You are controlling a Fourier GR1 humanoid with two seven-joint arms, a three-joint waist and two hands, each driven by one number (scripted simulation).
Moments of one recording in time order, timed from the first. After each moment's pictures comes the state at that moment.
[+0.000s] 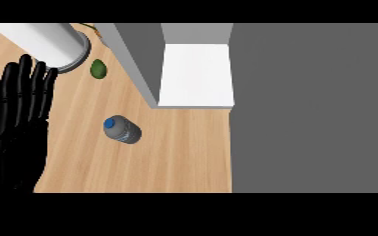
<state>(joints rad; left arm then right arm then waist) -0.02 0.07 0.00 -2.10 -0.03 0.03 0.01 0.01 -0.10 -0.02 -2.10 0.02 0.01 0.01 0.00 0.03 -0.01</state>
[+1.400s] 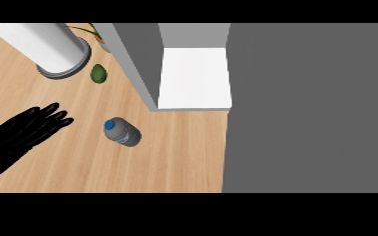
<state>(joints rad) 0.04 0.52 0.13 -1.81 0.78 -0.86 0.11 0.53 -0.05 0.22 -2.47 -0.11 0.12 0.17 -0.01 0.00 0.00</state>
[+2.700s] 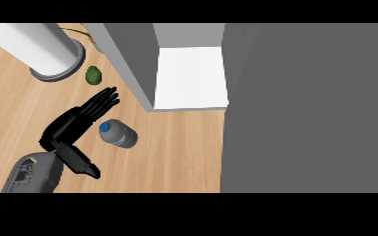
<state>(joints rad) -0.23 0.26 0.14 -1.12 0.01 -0.78 -0.37 0.86 -0.09 0.23 -2.49 -0.09 0.26 -0.12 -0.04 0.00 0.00</state>
